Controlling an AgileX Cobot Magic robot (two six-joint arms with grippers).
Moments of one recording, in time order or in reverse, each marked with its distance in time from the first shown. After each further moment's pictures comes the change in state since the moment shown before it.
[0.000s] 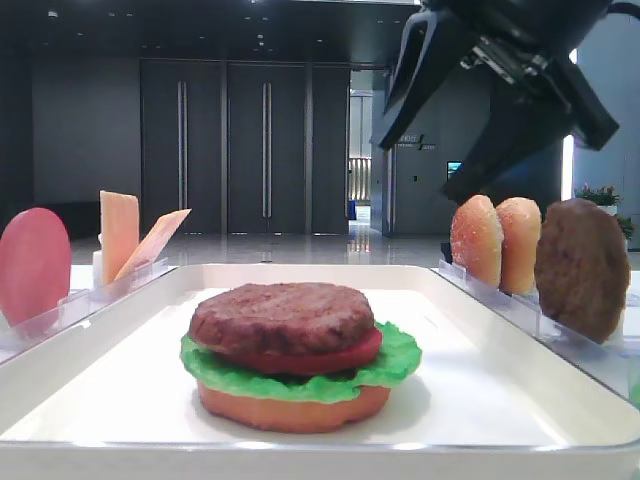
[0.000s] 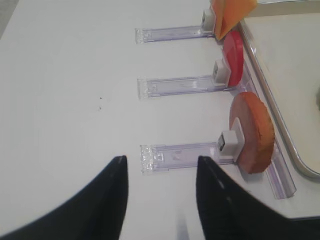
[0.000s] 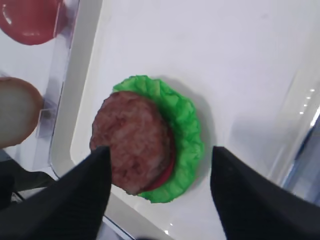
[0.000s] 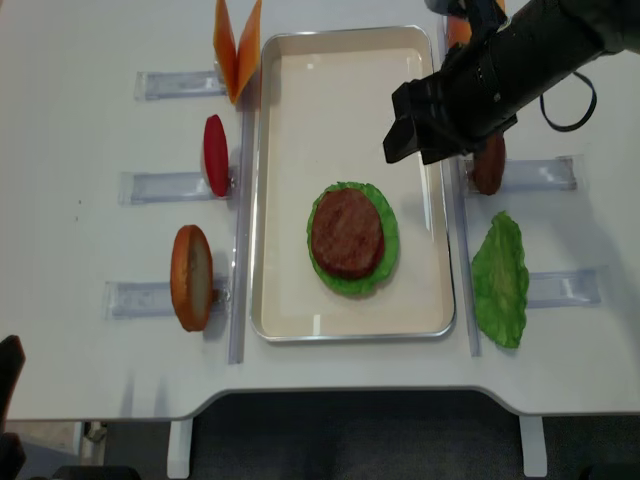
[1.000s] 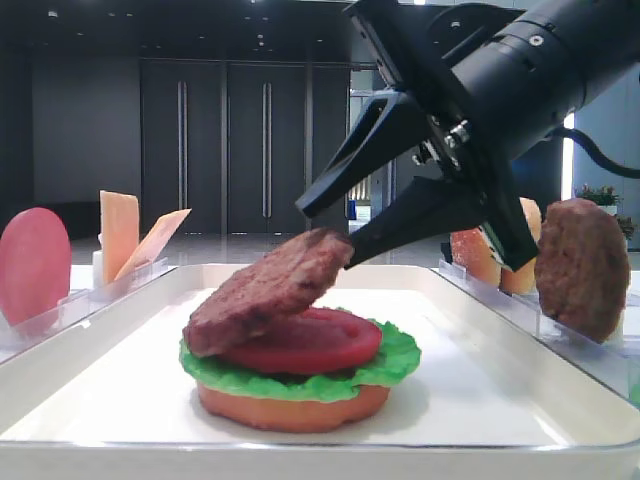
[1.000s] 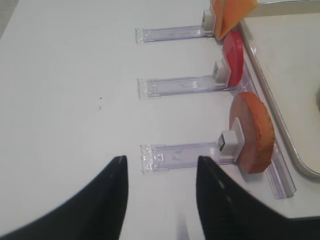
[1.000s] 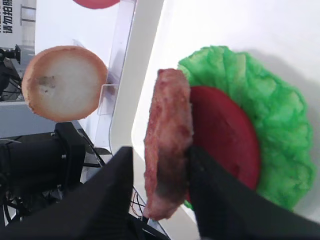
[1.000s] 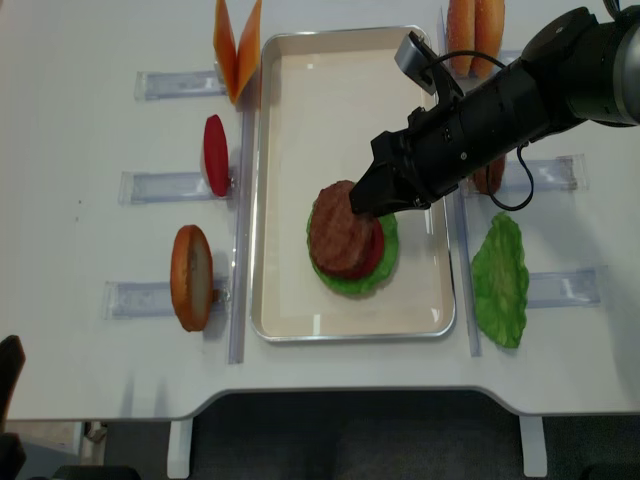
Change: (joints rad) left arm 0.000 0.000 0.000 0.000 0.000 0.000; right arm 0.004 0.184 0.125 0.530 0.074 -0.511
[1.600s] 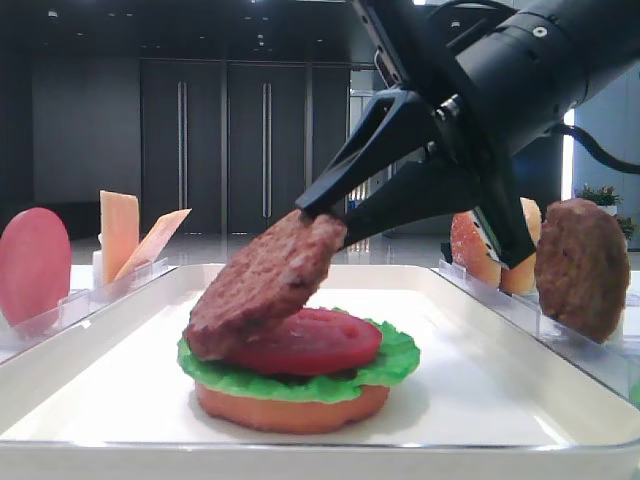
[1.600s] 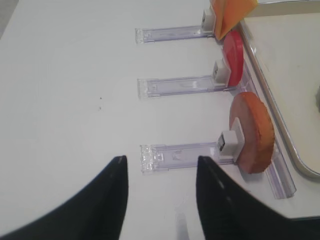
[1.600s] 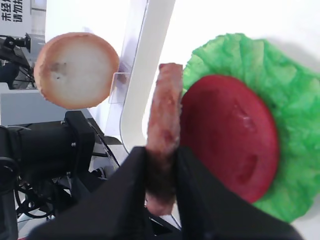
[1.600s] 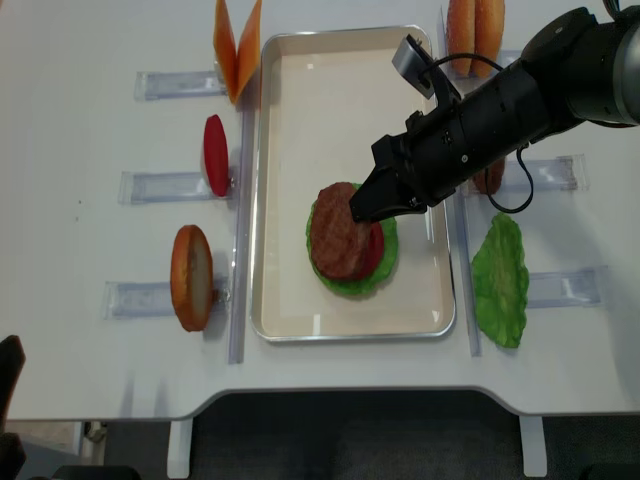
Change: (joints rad) left arm 0.000 0.000 0.000 0.000 0.000 0.000; right arm 0.000 0.000 0.000 0.000 0.046 -0.011
